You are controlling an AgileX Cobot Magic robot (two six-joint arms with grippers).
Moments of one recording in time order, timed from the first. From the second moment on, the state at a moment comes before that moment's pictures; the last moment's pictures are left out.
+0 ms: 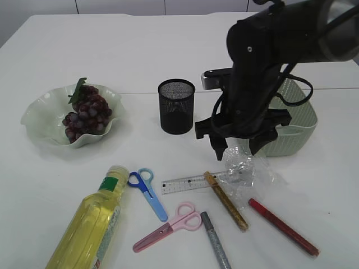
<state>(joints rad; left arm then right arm) -0.14 1.37 -1.48 -0.14 1.25 -0.16 0.49 1.94 -1.44 -0.10 1.00 0.42</state>
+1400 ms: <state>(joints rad) -0.14 1.37 -1.48 -0.13 1.25 -0.14 0.52 2.08 -1.50 -0.19 1.10 0.50</state>
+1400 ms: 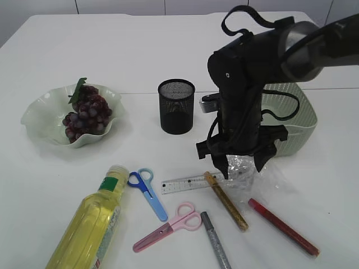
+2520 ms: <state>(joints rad) -0.14 1.37 -1.48 -0.11 1.25 -0.11 0.52 2.08 -1.58 -0.23 1.21 0.51</state>
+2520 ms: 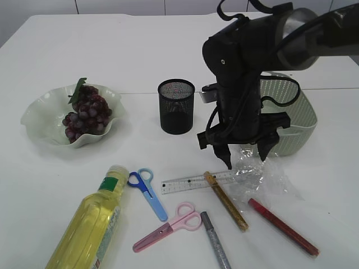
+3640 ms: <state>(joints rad) -0.14 1.37 -1.48 -0.10 1.25 -0.07 0.56 2.12 -1.58 -0.31 1.21 0.62</state>
